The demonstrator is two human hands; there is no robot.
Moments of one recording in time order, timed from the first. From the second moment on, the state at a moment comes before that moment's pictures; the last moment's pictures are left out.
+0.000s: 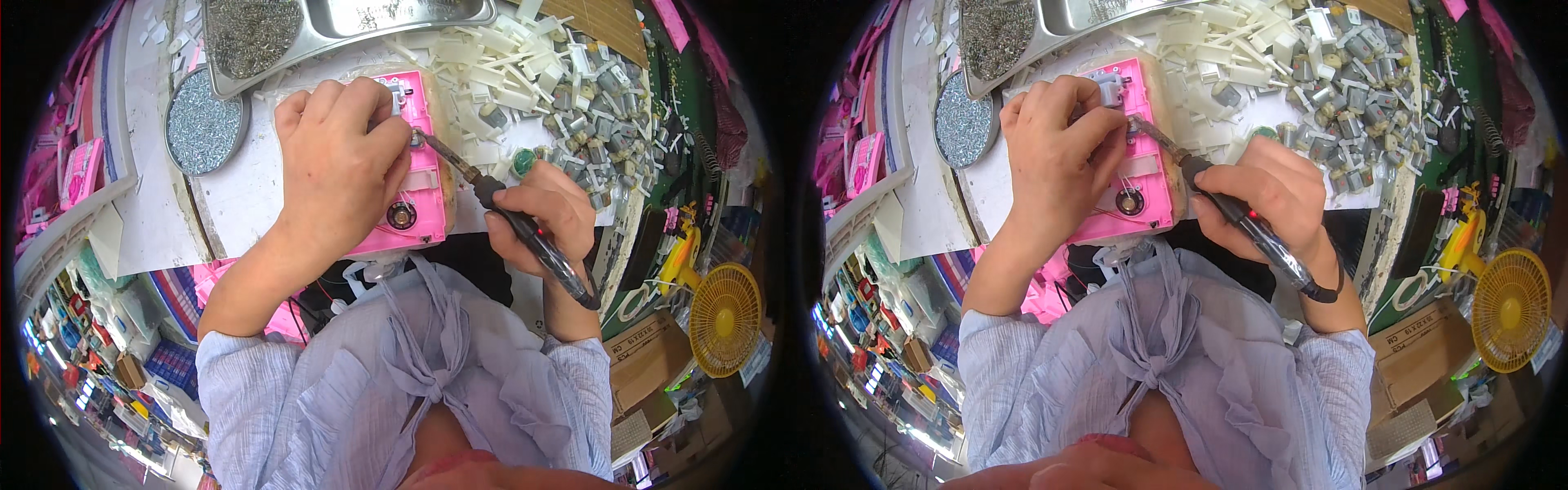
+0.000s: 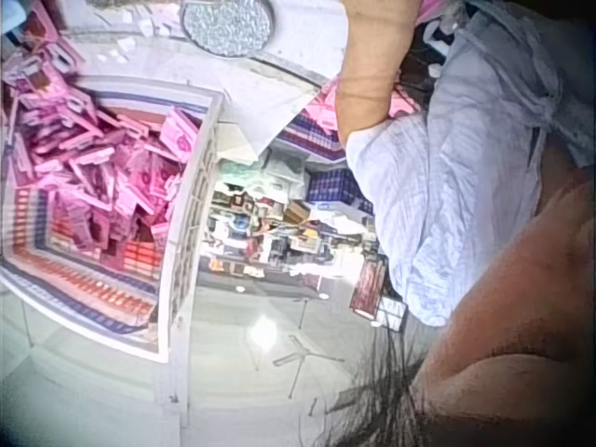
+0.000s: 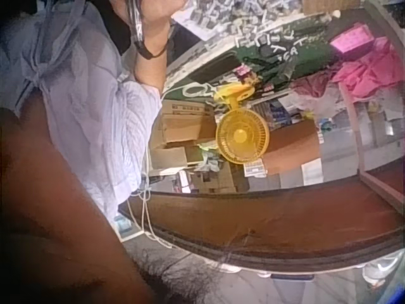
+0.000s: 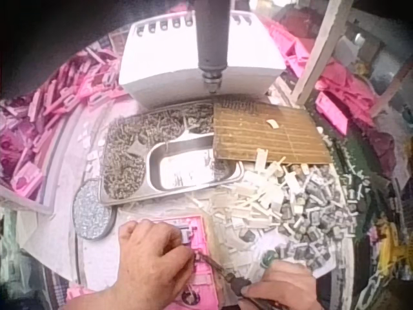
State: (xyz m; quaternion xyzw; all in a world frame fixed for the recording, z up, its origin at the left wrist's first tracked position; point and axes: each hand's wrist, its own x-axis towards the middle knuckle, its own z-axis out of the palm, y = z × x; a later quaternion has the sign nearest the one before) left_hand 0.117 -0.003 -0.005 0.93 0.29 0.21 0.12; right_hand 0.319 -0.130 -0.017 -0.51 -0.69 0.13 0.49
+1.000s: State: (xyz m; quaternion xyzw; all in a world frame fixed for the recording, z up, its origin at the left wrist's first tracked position) left_hand 0.120 -0.004 0.002 0.94 0.29 0.18 0.10; right_hand 0.325 -0.136 -0.011 -0.52 -0.68 0.12 0.49
